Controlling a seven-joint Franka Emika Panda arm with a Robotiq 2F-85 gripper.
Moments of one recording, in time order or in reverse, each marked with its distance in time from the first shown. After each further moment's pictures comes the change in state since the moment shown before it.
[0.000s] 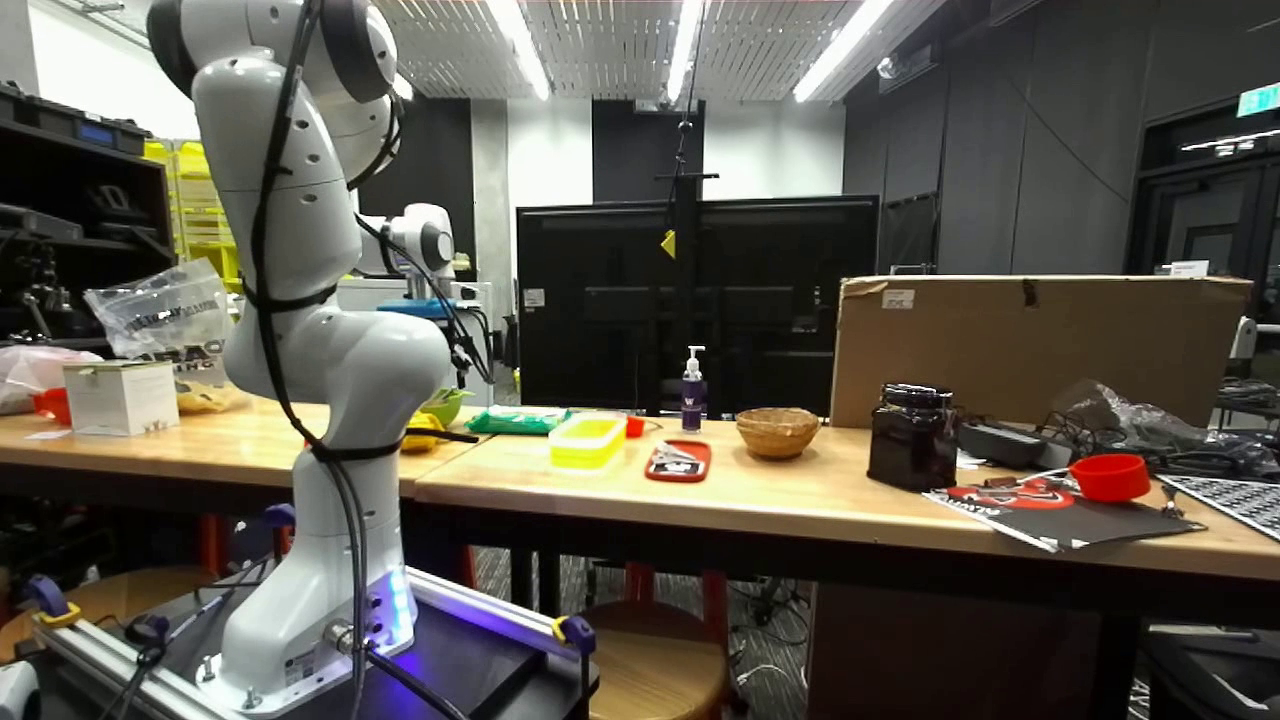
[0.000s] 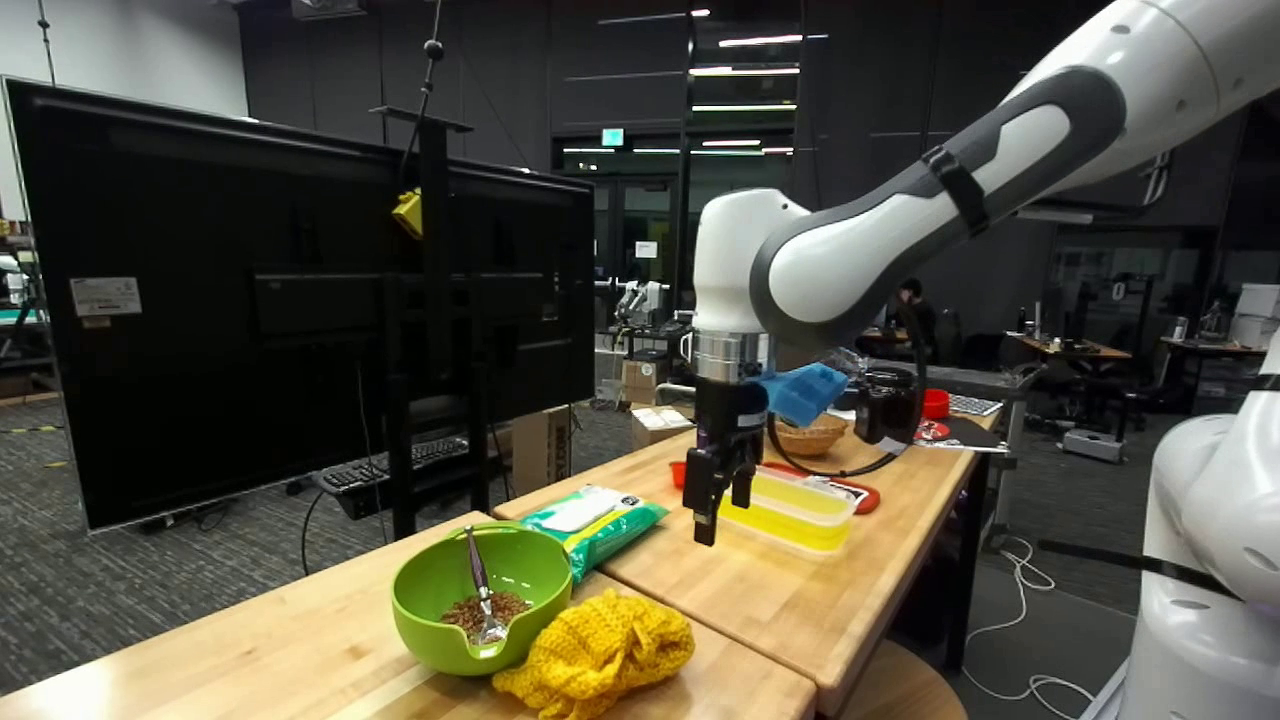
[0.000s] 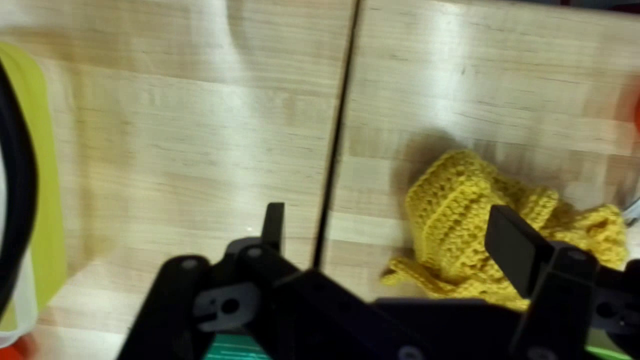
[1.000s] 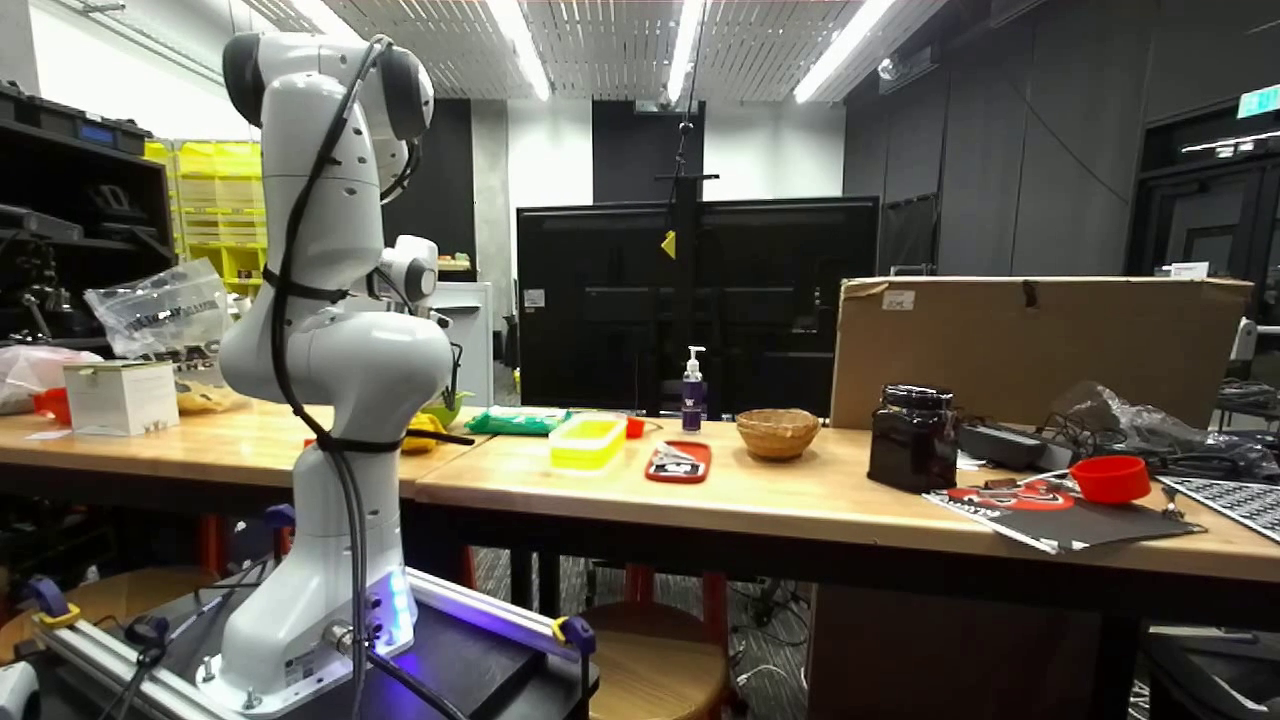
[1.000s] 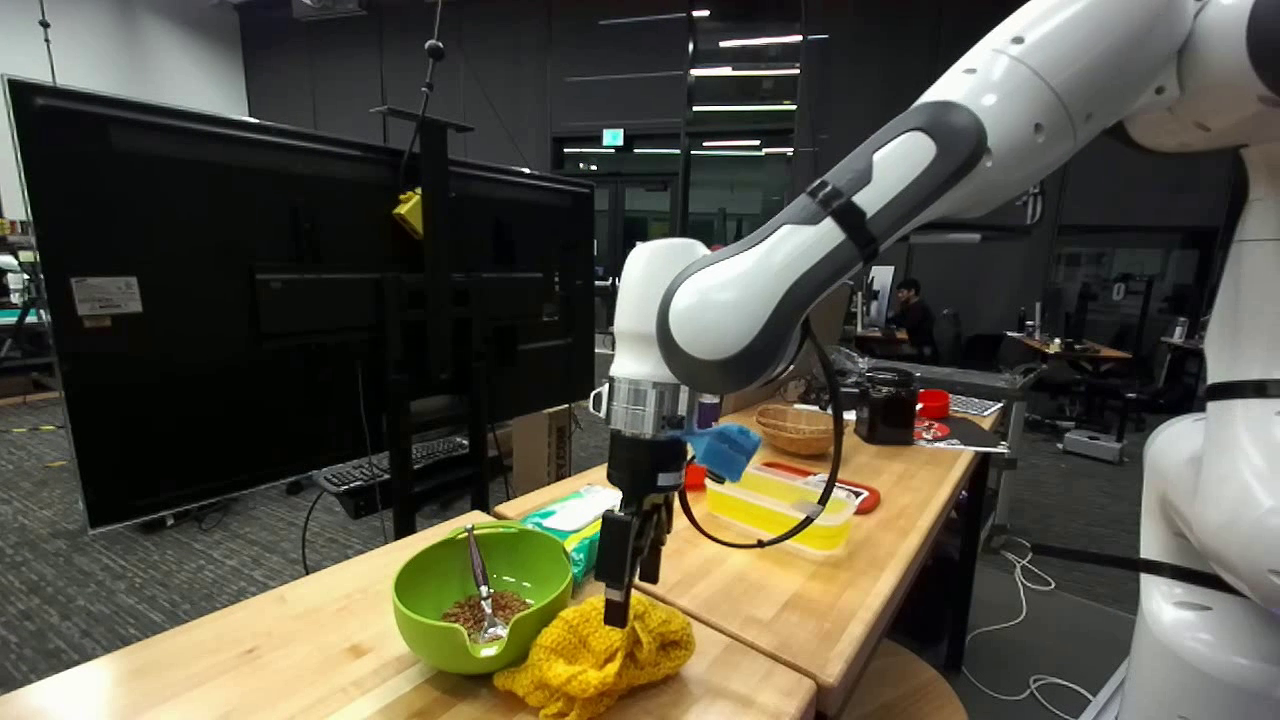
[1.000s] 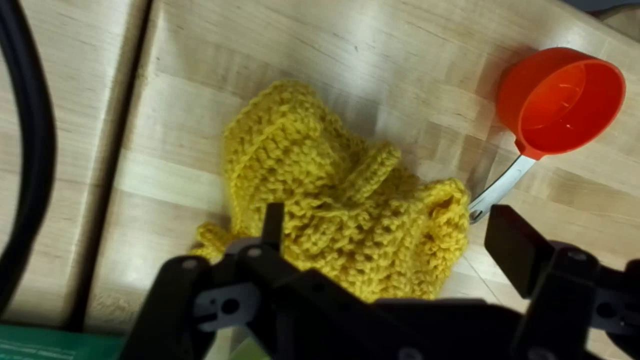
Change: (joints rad) arm 0.087 0.291 0.051 0.154 0.177 0.135 -0.216
